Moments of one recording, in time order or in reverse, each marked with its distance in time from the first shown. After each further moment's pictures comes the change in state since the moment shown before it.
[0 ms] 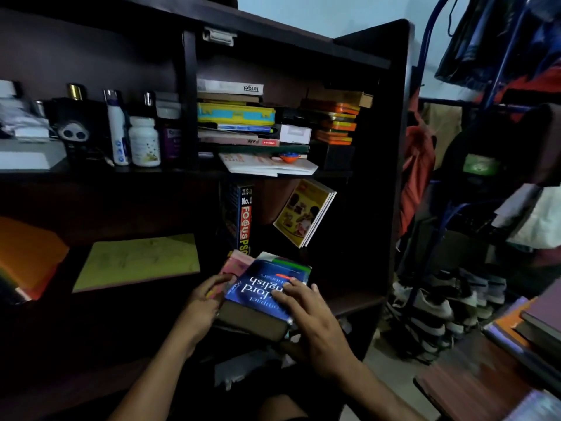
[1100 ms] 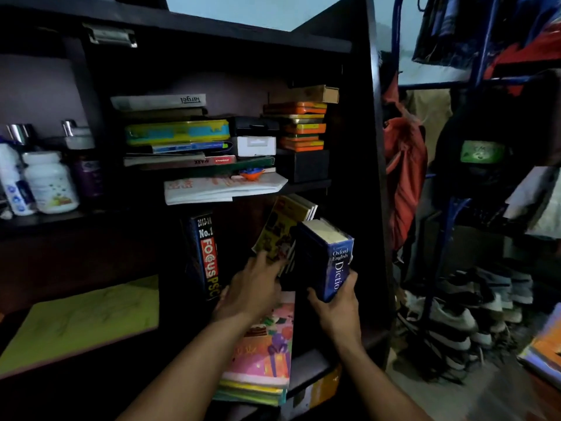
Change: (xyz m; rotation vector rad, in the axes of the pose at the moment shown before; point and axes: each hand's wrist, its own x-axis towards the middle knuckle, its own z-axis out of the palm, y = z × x) left_hand 0.126 0.058 0.146 1.312 -0.101 0.442; right_hand 0.047 0.150 0.023 0.424 0.385 0.940
